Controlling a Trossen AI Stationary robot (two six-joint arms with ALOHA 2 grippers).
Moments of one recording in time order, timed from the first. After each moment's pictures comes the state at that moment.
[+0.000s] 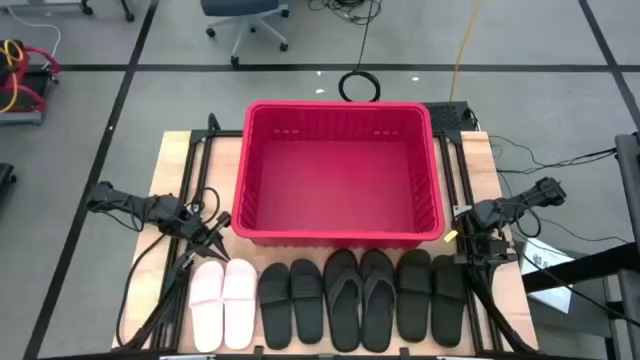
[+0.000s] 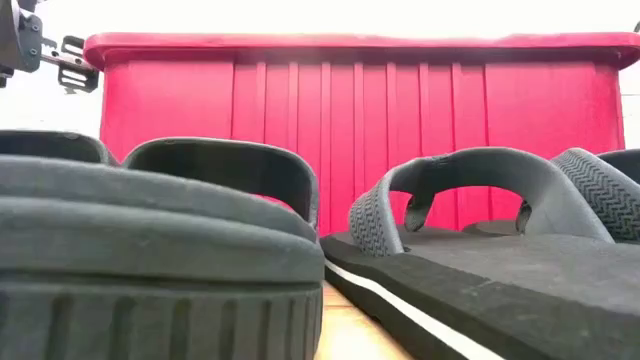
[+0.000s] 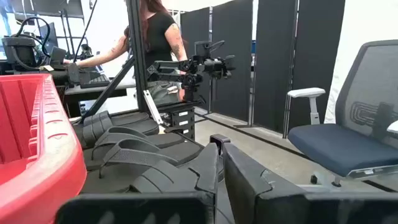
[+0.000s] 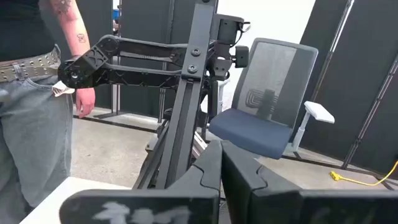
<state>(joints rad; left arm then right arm) -0.29 0.01 0.02 0.06 0.42 -0.01 0.39 0.00 0.01 0.02 -1.26 -0.14</state>
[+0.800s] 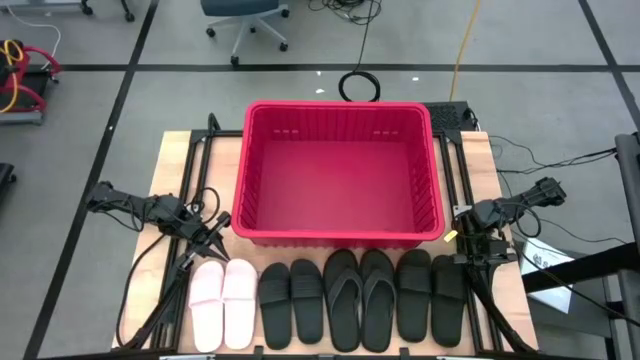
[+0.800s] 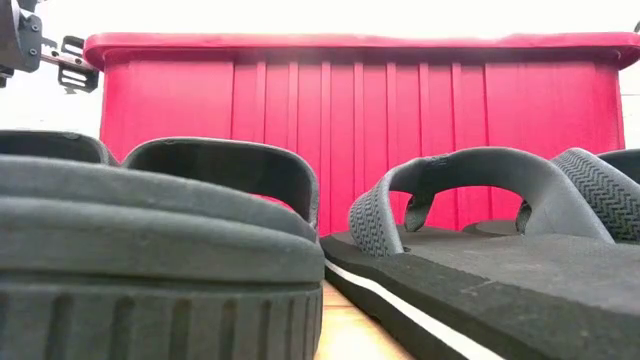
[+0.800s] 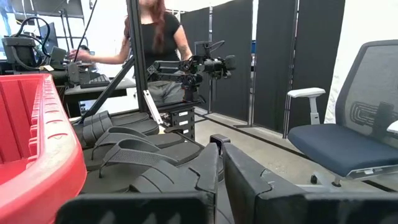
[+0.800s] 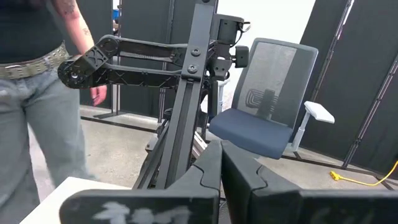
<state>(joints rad) -0.29 0.01 0.02 0.06 0.42 -0.01 0.39 0.00 0.01 0.02 -1.26 -0.14</state>
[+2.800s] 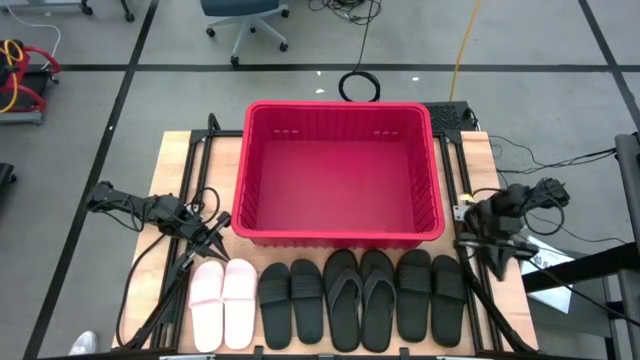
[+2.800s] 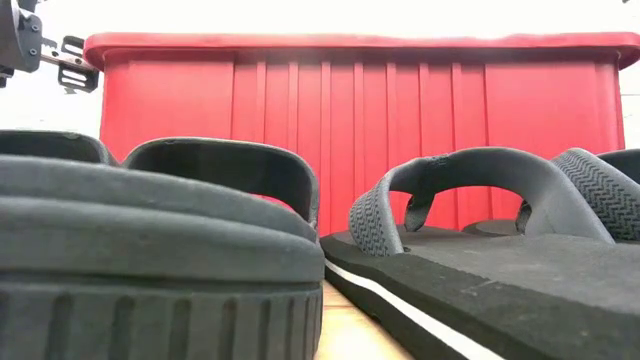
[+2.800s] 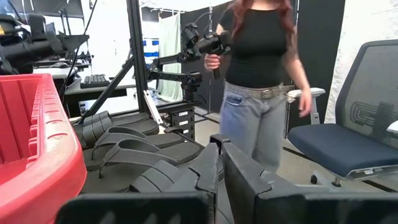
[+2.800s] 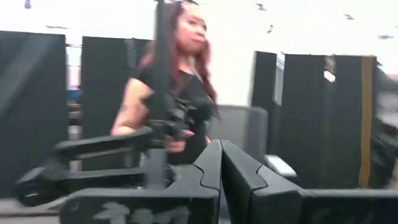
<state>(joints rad) -0.29 0.01 0.02 0.06 0.42 -0.01 0.35 0.04 0.12 0.46 -1.00 0.47</state>
